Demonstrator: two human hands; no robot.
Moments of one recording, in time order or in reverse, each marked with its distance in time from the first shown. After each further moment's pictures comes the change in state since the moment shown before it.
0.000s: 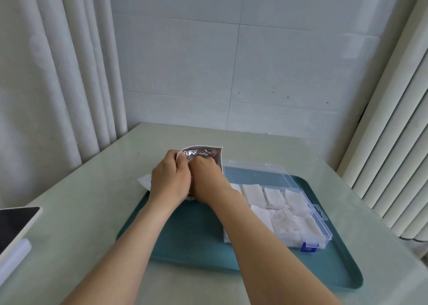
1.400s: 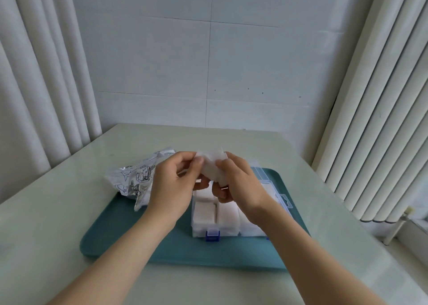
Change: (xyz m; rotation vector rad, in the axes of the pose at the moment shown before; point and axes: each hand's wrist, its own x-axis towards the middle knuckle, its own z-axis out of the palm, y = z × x) left_hand -0.062 0.043 0.029 -0.577 -0.228 0.157; right_hand -0.110 0.062 -0.077 1.126 0.092 0.245
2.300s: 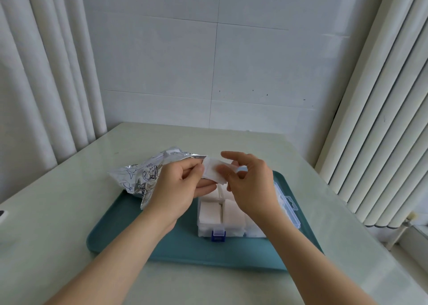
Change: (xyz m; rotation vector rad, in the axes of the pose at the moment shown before) left_hand -0.004 0.005 -0.009 -0.158 -0.116 -0.218; right_hand 0.008 0.024 -0.005 -0.403 0.369 -0.223
